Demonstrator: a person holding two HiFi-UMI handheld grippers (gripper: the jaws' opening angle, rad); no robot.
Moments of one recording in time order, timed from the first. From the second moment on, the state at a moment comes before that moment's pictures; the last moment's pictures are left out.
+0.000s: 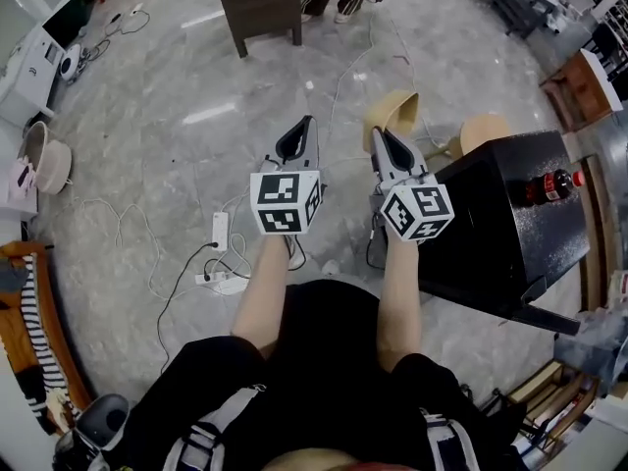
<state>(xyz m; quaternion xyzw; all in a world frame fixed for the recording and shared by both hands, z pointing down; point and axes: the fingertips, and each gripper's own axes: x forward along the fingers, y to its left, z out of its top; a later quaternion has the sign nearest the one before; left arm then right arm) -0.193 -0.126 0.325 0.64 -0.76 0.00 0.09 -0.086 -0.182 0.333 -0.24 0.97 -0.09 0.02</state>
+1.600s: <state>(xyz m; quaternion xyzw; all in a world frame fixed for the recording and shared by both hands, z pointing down) -0.054 -0.180 0.551 0.77 -0.54 0.24 0.25 0.167 -0.232 0.726 -0.31 0.81 -0.03 -0.50</state>
